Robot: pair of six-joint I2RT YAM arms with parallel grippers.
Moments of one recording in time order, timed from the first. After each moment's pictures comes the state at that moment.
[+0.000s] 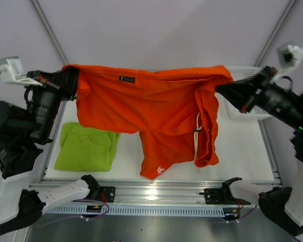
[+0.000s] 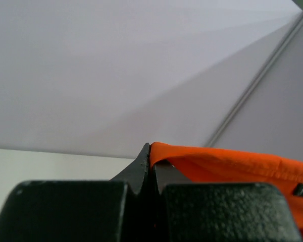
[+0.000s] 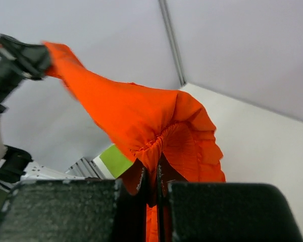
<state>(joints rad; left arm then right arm) -0.77 0.85 1.70 -0.50 -0.50 -0.29 0.37 1.13 2.26 -1.04 -0.48 0.33</state>
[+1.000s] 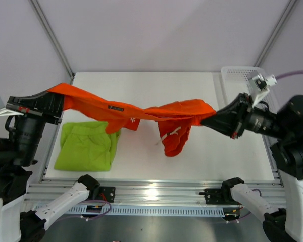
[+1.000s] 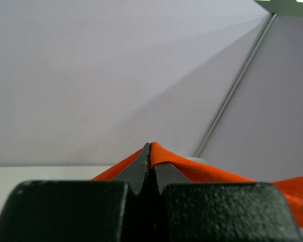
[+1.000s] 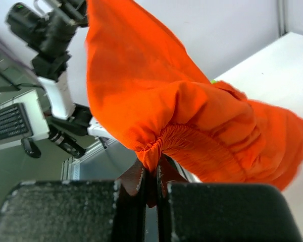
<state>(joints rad) -0.56 0.70 1.58 -0.47 -0.23 -0.30 0.30 0.94 1.64 -0.68 -0.95 0.50</state>
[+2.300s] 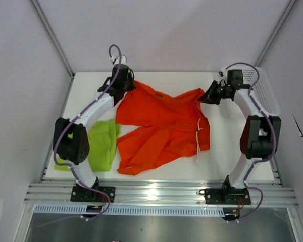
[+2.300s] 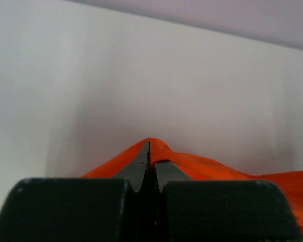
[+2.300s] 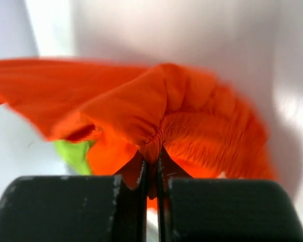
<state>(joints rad) -0.37 1.73 1.43 -0.20 -0.22 -0.42 -0.02 1.78 1.42 -0.54 -0.67 0.49</state>
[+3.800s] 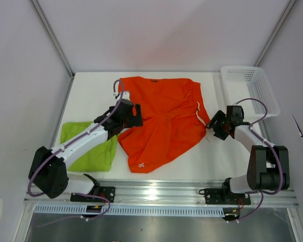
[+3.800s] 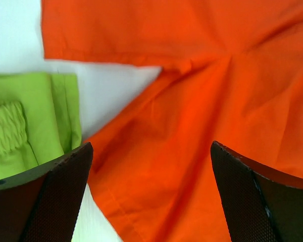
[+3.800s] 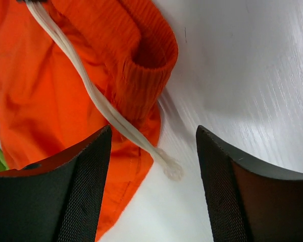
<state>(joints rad) -0.58 1.34 0.97 -0.38 -0.32 -0.52 -0.01 1.41 0.75 -0.28 -0.16 0.66</state>
